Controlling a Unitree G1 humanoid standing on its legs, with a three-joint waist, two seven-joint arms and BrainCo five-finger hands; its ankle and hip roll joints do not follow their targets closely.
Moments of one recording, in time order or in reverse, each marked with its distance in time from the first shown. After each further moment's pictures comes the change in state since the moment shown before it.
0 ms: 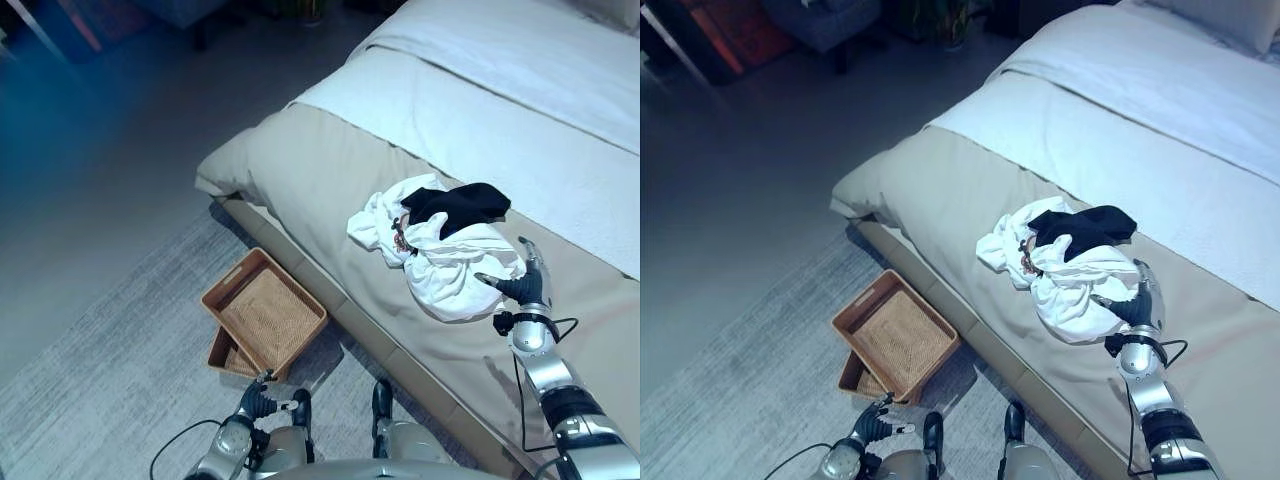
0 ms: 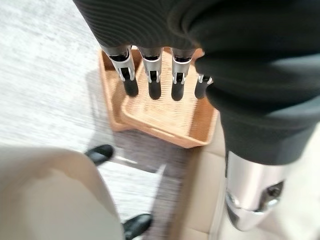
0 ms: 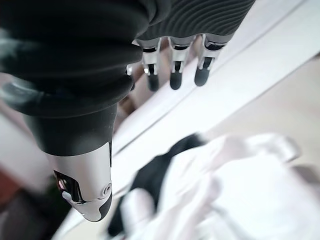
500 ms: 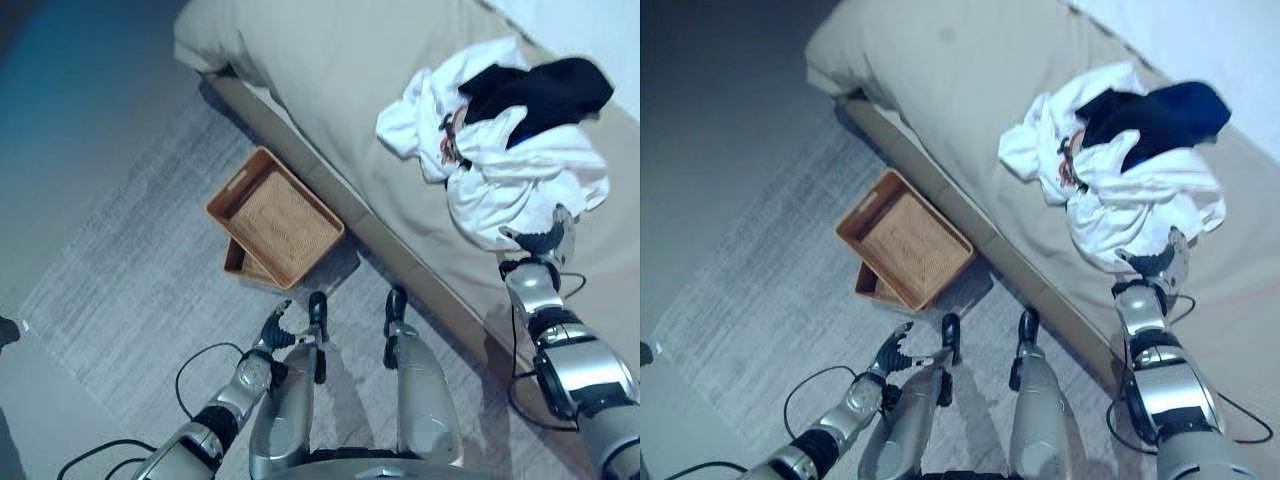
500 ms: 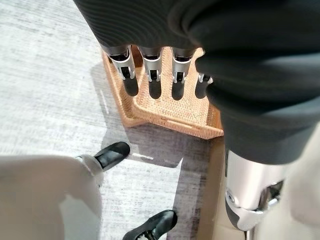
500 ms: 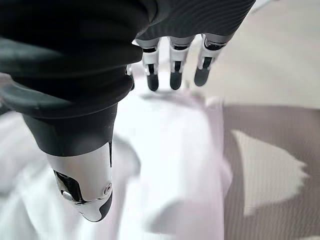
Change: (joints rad) left arm -0.216 0.046 -0.135 -0.183 -0.105 -0.002 0.112; right arm -0.468 -0.029 0.137 0.364 0.176 0.054 -0.049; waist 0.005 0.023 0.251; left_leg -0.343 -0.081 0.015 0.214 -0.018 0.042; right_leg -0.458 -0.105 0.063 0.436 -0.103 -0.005
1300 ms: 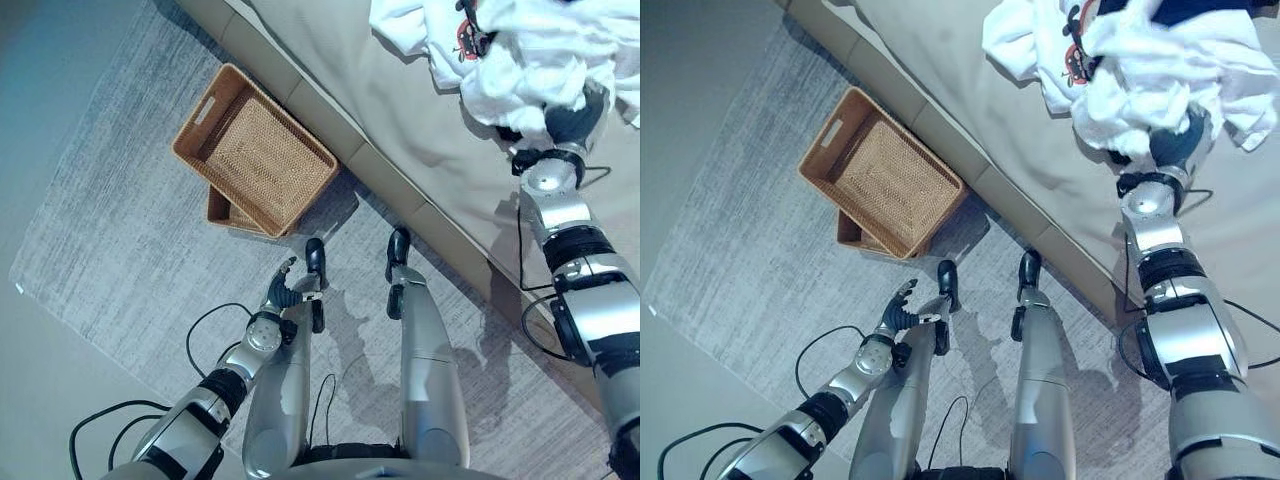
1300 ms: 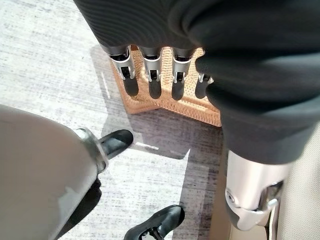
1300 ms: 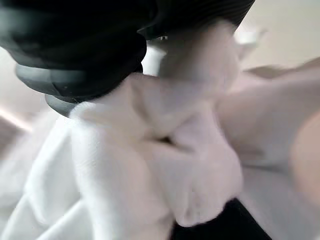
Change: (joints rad) left arm -0.083 0.002 0.010 -0.065 -0.064 -0.002 0.073; right arm -0.161 -0.100 0.063 -0.518 0.165 -0.042 -0.059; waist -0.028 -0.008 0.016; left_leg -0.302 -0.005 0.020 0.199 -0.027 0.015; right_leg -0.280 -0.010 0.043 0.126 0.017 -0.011
